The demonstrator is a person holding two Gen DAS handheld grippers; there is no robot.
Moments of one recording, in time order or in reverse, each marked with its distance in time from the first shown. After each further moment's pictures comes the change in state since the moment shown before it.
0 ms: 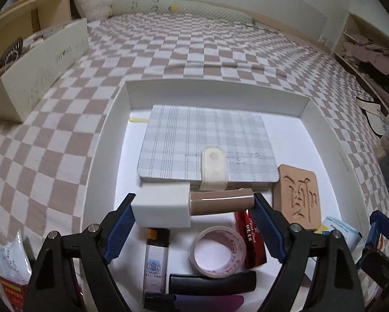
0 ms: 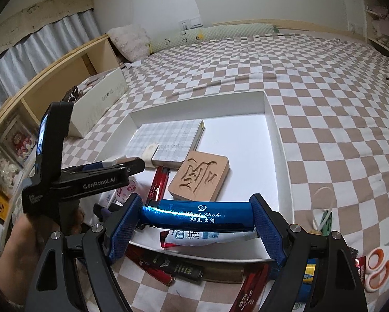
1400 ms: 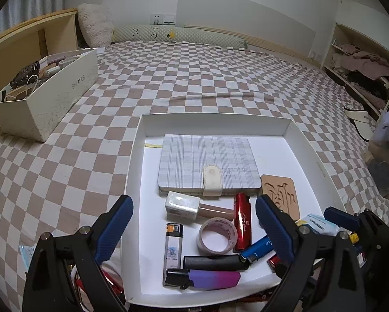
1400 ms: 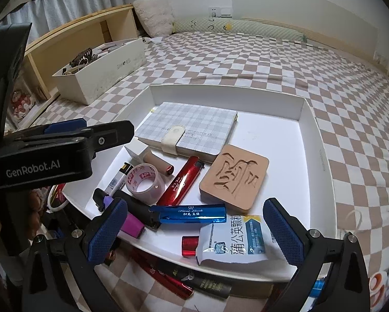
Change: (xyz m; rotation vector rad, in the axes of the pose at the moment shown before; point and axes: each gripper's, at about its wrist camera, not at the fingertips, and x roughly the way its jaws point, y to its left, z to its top) left arm -0.071 0.007 -0.008 0.042 -0.148 -0.016; right arm 0.035 0.049 0.000 -0.192 0.063 -0.038
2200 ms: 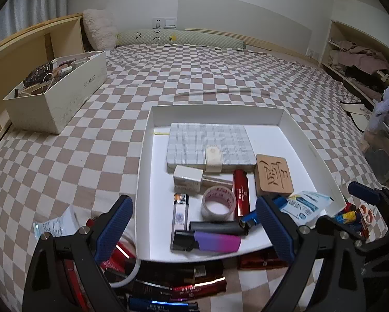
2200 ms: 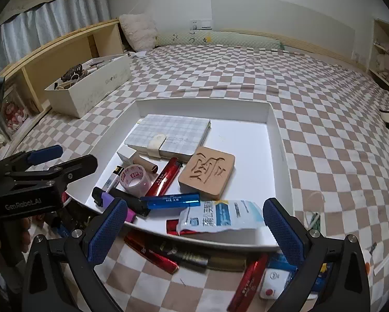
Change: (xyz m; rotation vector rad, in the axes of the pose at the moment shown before) left arm -0.040 0.001 -0.034 0.020 -0.012 0.017; right arm -0.048 -0.011 -0.016 0.058 -0.066 -0.074
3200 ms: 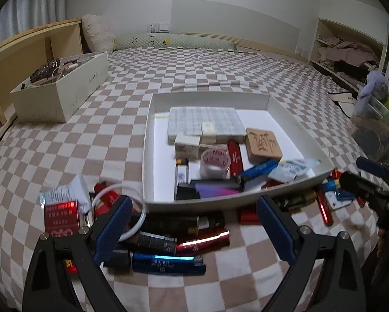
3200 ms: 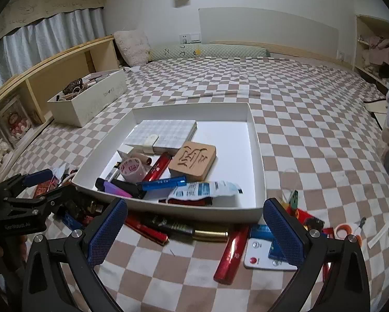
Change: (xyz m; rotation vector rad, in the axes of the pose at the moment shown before) left arm -0.029 0.009 -0.063 0.042 -0.032 -0.022; right arm -0.038 -0.017 -0.040 0.043 -0.085 -0.014
